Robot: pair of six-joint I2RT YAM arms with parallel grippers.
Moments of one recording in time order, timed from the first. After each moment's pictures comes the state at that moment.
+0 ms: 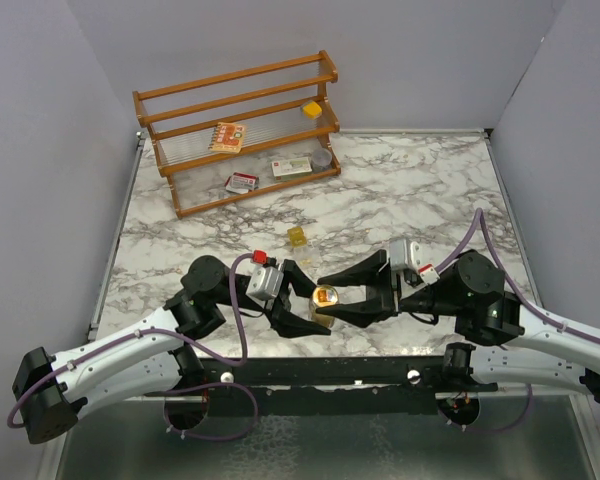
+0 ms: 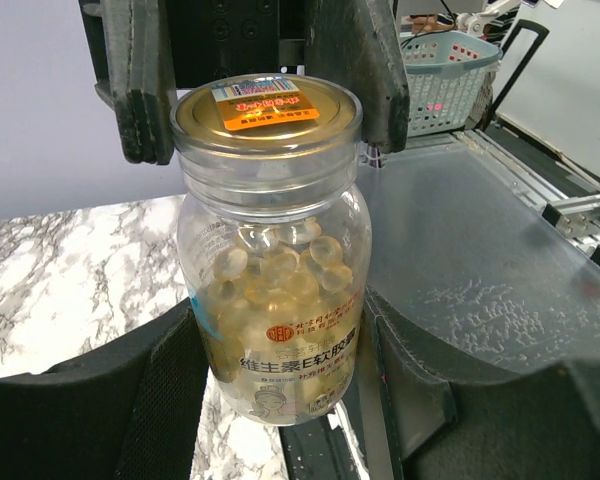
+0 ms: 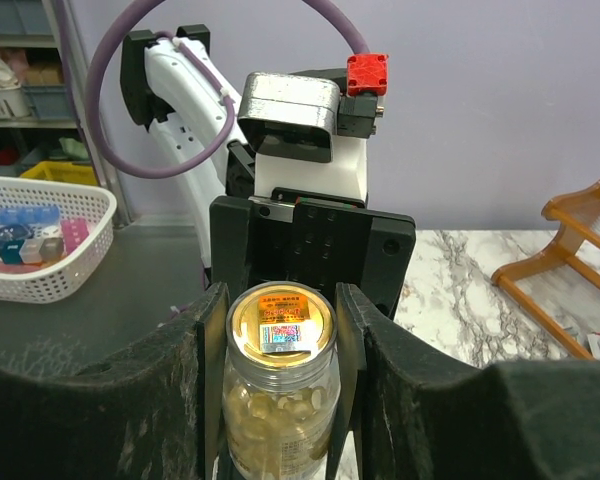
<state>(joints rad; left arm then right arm) -0.97 0.82 0.57 0.51 0.84 -0.20 1.24 0.78 0.87 0.11 -0.29 -0.01</state>
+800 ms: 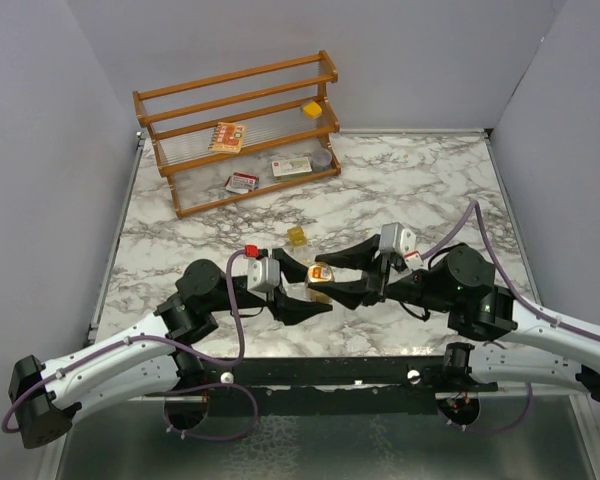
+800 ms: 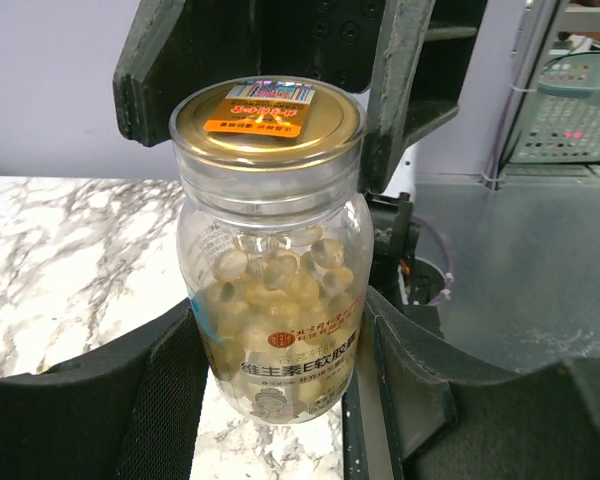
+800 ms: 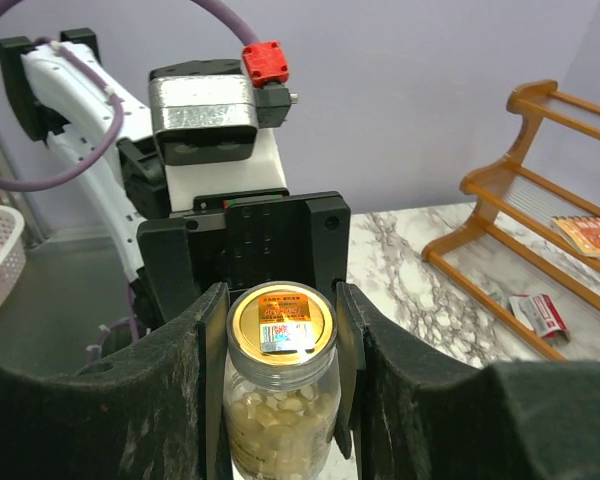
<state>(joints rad) -0.99 0.75 0.57 0.39 0.55 -0.13 1.24 0.84 0.91 0.11 -0.15 -0.05</state>
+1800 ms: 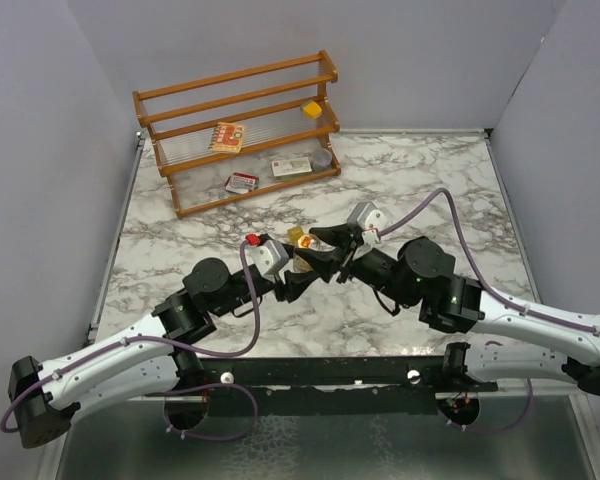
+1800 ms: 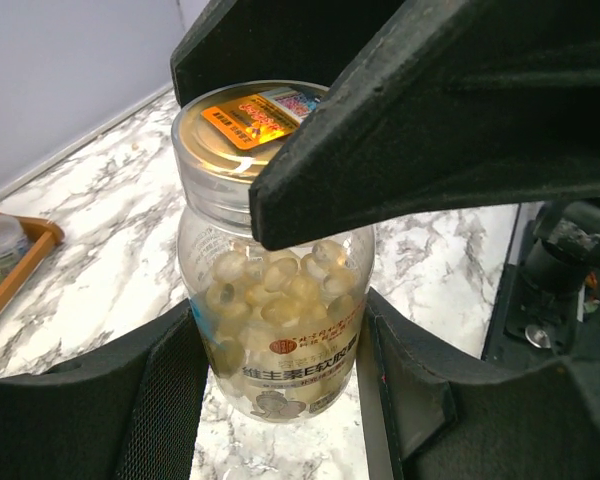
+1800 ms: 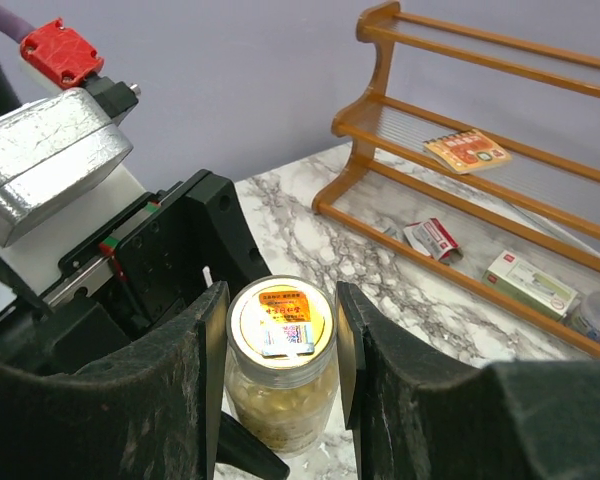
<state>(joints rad) -1.00 0.73 0.58 0.20 0.09 -0.01 1.23 0.99 0.95 0.13 0.20 -0.05</state>
